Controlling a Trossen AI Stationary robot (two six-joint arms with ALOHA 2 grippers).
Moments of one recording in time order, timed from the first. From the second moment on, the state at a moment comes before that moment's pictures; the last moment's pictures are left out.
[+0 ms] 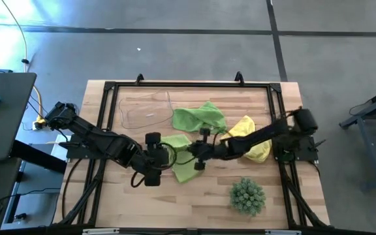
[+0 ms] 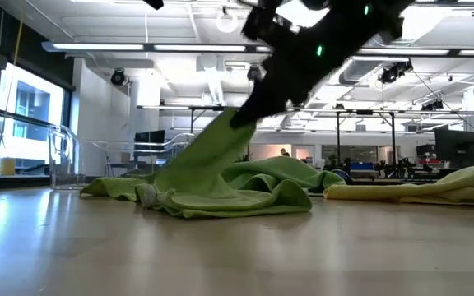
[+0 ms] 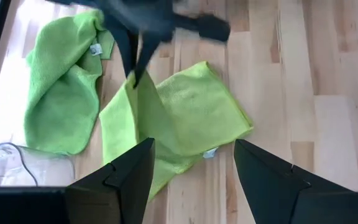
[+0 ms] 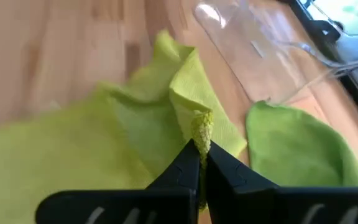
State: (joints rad) left arm -0.36 1.51 1.42 -0.98 -0.43 -0.34; right arm 0.21 1.75 1.03 0.04 0.45 0.02
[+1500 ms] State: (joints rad) left arm -0.12 1.51 0.73 -0.16 -0.51 -0.19; right arm 0.22 1.45 1.03 -0.22 0.31 0.24
